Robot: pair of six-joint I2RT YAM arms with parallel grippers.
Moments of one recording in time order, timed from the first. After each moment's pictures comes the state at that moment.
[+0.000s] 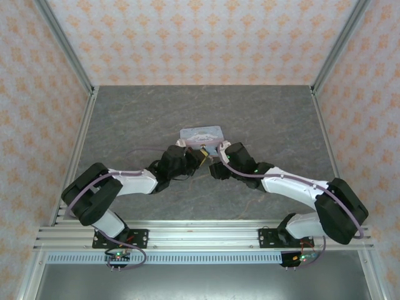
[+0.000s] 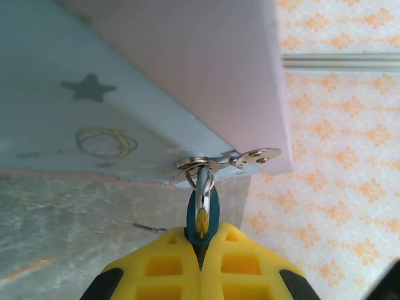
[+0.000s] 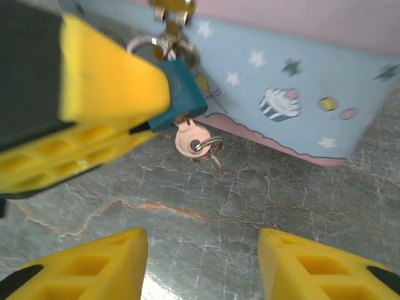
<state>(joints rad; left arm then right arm) -0.68 1.56 0.59 0.56 0.12 -1.47 0.75 1.33 0.67 -0.11 -0.04 0.27</state>
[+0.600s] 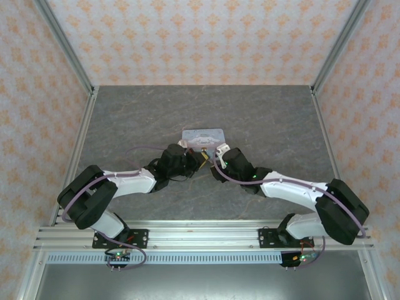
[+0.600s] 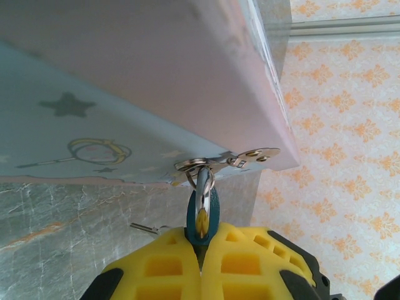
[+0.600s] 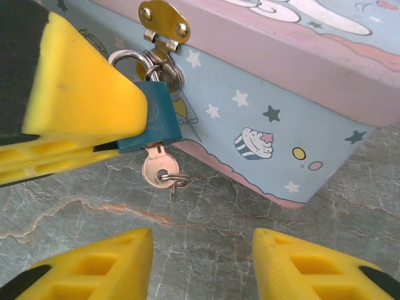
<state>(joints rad) -0.68 1.52 0.61 0.44 0.18 -1.42 0.81 1.31 0.62 -0.05 0.13 0.17</state>
